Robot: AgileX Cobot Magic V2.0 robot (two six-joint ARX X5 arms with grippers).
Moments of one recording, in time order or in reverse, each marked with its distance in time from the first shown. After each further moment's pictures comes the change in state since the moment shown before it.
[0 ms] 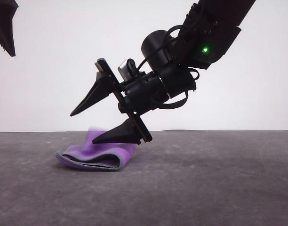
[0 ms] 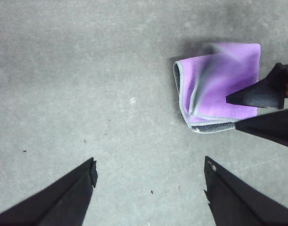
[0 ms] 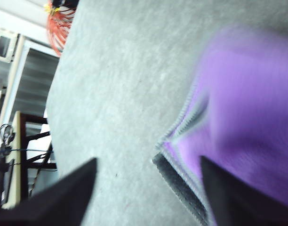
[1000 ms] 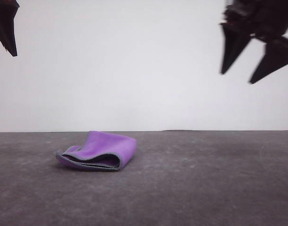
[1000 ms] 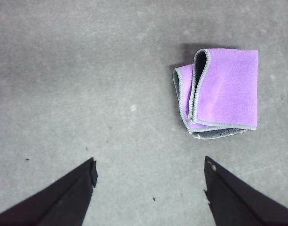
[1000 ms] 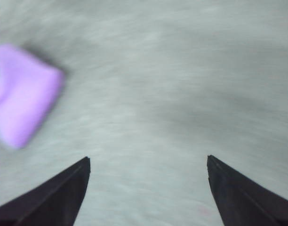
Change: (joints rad) left_arx 0.001 0.000 0.000 0.026 0.000 0.008; right_arx -0.475 -0.592 -0.020 -0.870 0.474 -0.634
